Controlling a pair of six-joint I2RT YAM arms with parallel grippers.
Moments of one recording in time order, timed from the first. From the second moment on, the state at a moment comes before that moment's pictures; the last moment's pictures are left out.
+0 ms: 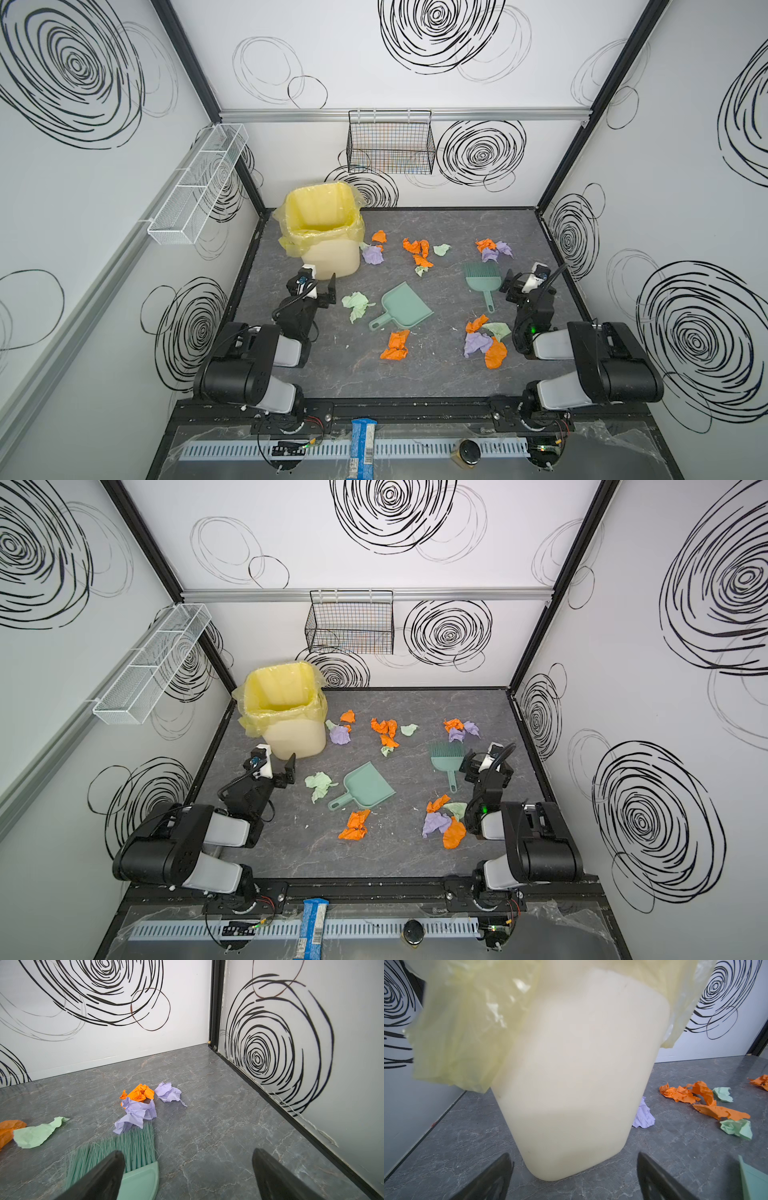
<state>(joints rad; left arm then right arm) -0.03 1.49 0.16 1.26 0.08 0.02 -0.03 1.46 0.19 1.09 0.28 0.13</state>
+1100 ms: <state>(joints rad) 0.05 1.27 0.37 0.83 0.19 0.01 -0.09 1.02 0.30 0.62 0.32 0.34</state>
